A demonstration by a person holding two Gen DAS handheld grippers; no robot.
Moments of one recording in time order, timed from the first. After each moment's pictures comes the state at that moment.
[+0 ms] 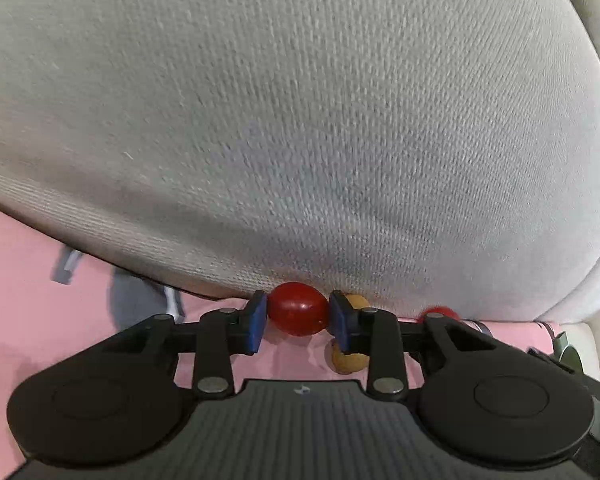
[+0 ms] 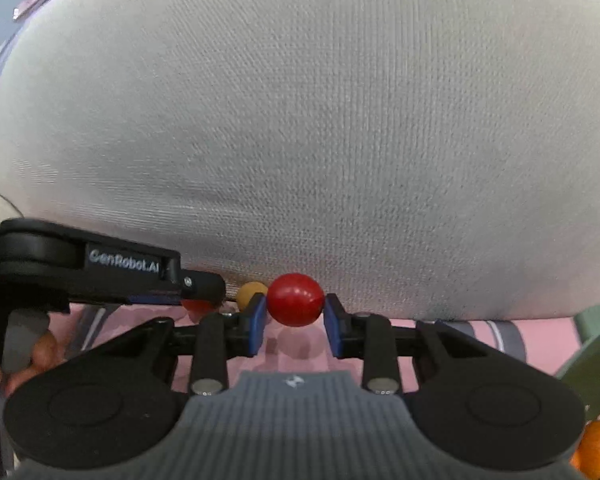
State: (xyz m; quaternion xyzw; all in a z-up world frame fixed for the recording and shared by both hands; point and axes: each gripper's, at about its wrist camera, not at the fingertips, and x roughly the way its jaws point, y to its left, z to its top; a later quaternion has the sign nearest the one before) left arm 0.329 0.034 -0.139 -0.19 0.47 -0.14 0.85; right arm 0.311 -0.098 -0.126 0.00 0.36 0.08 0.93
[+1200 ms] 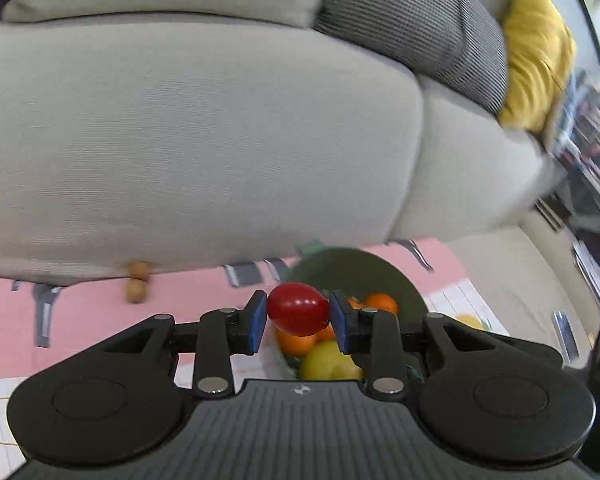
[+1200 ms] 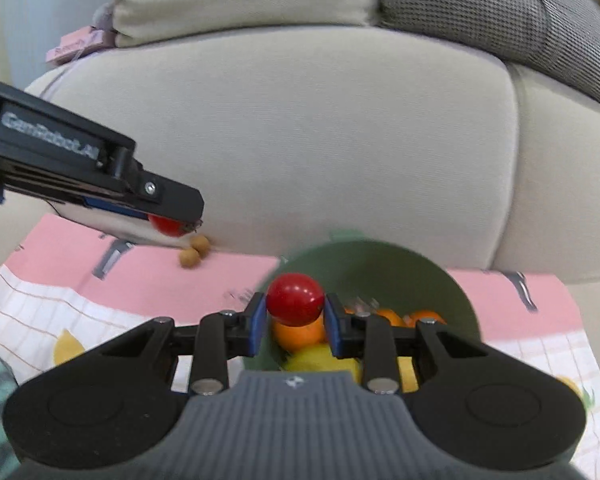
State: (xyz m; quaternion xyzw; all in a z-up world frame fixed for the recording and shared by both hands) left arm 0.182 -0.103 0.009 -0.05 0.42 -0.27 0.87; right arm 0.126 -0.221 -0.040 -0.01 0.34 0.04 0.94
